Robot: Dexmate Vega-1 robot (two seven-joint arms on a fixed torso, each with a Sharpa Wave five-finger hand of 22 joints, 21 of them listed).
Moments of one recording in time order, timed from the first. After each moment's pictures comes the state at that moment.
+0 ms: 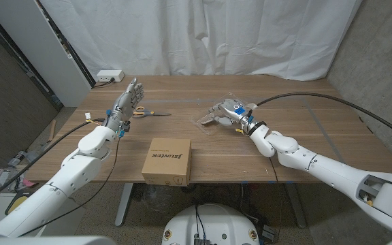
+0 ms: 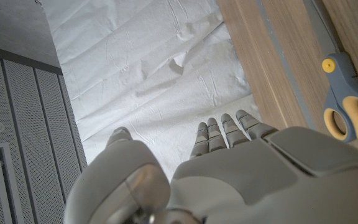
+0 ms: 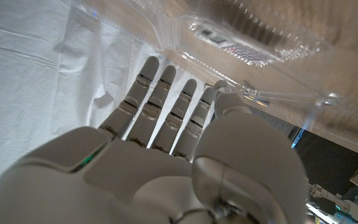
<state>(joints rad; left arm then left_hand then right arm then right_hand) 1.08 0.72 0.20 -1.60 -0.67 -0.24 0.05 0.45 -0.03 0.07 0.09 0.33 0.07 0.06 0.20 0.19 0.08 0.00 0.20 0.19 0.04 0.01 0.19 0.18 0.02 -0.03 0.20 0.17 -0.58 -0.65 -0.95 -1.37 -0.89 0.05 -0.54 0.87 0.02 0.41 -0.13 0.18 0.81 -0.22 0.20 0.22 0.80 -0.21 0.20 0.19 0.79 -0.09 0.20 0.23 0.53 -0.05 0.77 0.18</state>
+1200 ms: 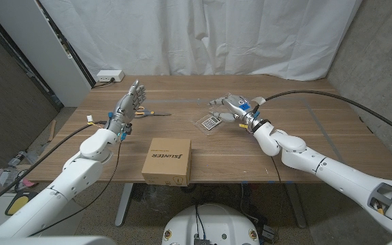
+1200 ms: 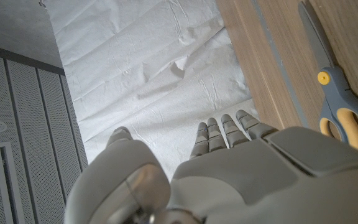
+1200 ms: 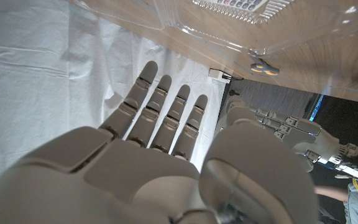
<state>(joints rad) 1.10 0.72 0.20 -1.62 -0.67 -0.25 0.06 0.45 -0.03 0.06 0.09 0.33 0.07 0.06 0.20 0.19 0.08 0.00 0.20 0.19 0.03 0.01 0.19 0.18 0.02 -0.03 0.20 0.17 -0.68 -0.68 -0.82 -1.52 -0.75 0.10 -0.46 0.68 0.03 0.34 -0.05 0.19 0.66 -0.16 0.19 0.22 0.69 -0.13 0.20 0.19 0.66 -0.06 0.19 0.23 0.48 -0.05 0.72 0.18</state>
